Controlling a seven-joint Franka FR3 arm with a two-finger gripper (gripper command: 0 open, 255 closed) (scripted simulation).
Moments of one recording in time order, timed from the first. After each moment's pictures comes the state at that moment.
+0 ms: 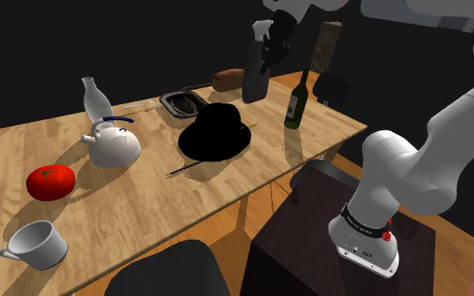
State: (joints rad) arm 0.69 -0.51 -0.76 -2.03 0.19 1.77 -1.38
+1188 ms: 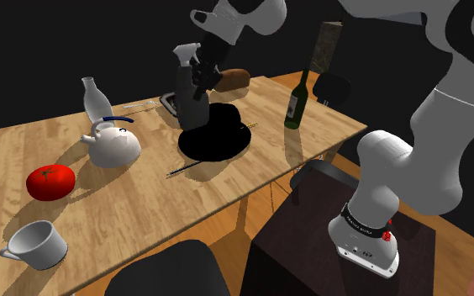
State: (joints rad) arm 0.89 -0.16 -0.66 -1.97 0.43 2.06 -1.27
